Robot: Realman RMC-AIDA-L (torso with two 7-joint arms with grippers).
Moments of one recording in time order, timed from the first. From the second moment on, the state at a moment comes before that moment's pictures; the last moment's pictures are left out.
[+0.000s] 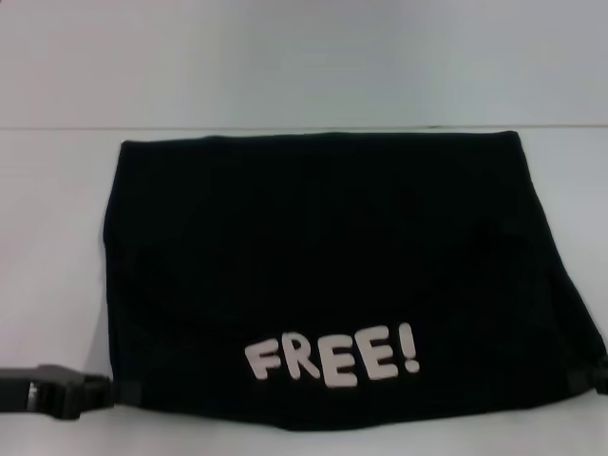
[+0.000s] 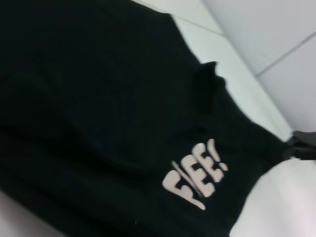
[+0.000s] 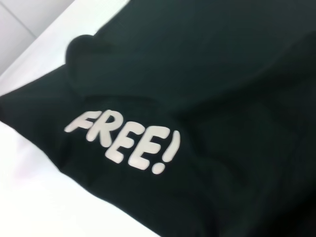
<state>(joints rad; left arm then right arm) -0.42 -2.04 0.45 0.81 2.39 1.83 -1.90 0.48 1.93 -0.60 -0.67 -2.37 -1.63 1.78</state>
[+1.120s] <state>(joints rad) -0.53 -1.97 0.32 0.72 2.39 1.77 -1.86 0.52 1.93 -0.50 -0.67 -2.37 -1.67 1.71</state>
